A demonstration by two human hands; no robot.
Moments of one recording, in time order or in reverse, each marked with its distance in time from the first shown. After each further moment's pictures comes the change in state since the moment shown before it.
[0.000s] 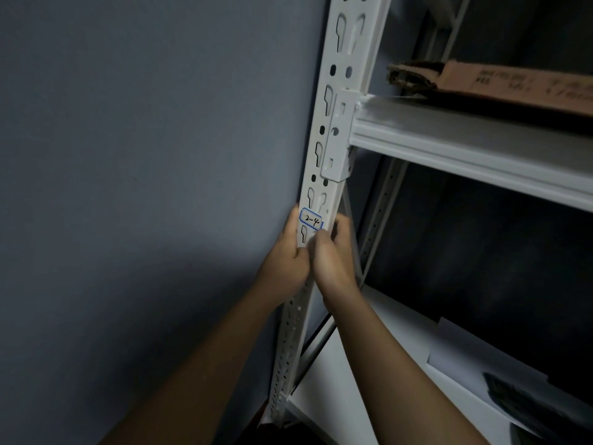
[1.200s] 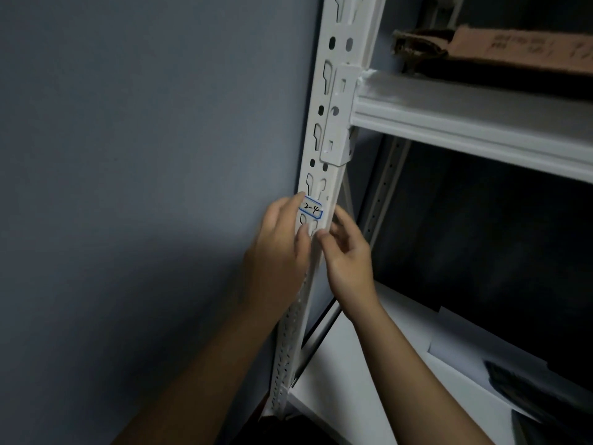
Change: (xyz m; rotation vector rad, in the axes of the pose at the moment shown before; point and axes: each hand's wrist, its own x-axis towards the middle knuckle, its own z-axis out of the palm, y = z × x) left_hand -0.027 0.017 -0.006 0.418 0.310 0.352; right_hand -0.006 0.018 -0.021 0.146 -0.058 -0.250
